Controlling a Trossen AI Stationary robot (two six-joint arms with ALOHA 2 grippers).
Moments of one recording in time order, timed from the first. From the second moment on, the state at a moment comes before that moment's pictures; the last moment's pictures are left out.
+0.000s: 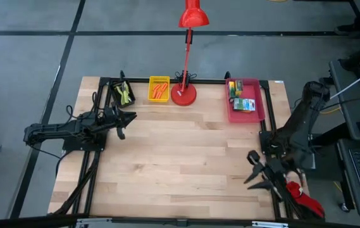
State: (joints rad) left arm 0.10 0.02 0.01 0.05 -0.29 -0.17; right arm 1.16 0.94 0.54 0.40 0.67 0.28
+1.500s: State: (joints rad) left arm 0.10 0.02 0.01 0.05 -0.29 -0.17; right arm 0.38 0.00 0.04 -0.03 0.10 -0.02
